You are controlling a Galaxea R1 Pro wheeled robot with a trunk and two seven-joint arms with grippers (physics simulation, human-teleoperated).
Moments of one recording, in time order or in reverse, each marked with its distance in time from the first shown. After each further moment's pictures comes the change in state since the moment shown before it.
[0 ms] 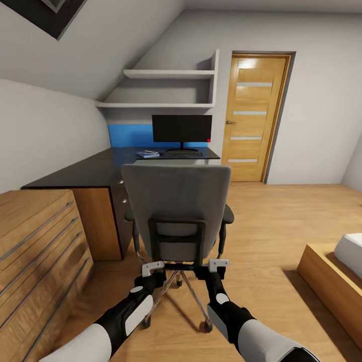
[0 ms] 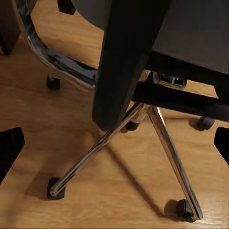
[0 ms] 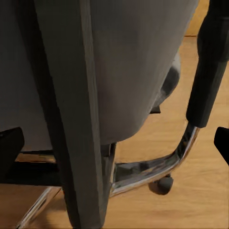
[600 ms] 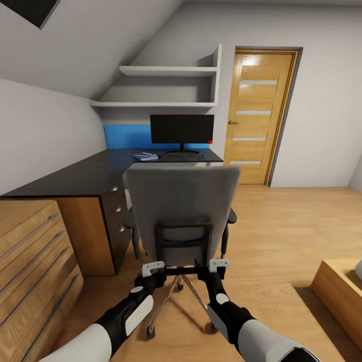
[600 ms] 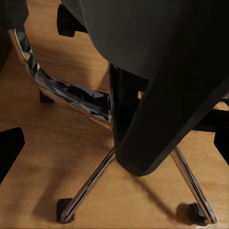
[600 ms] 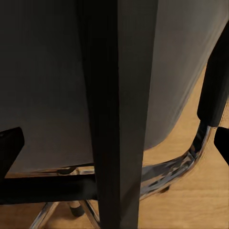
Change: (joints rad) left arm 0.000 -0.001 -0.001 0.000 -0.003 0.000 0.001; right arm 0.000 0.000 0.001 0.000 0.001 0.001 -0.001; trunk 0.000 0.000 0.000
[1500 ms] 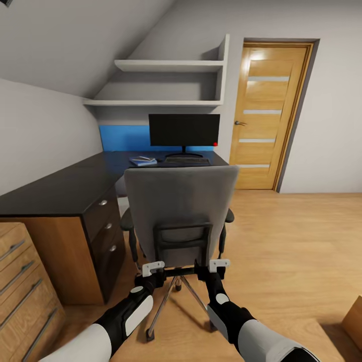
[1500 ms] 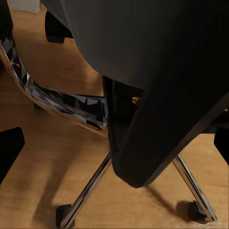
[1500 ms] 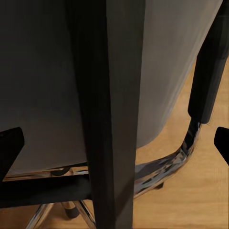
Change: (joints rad) left arm 0.000 0.001 0.000 0.000 -0.011 0.000 -0.003; right arm 0.000 0.000 0.002 0.000 0.001 0.001 -0.002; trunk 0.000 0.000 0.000
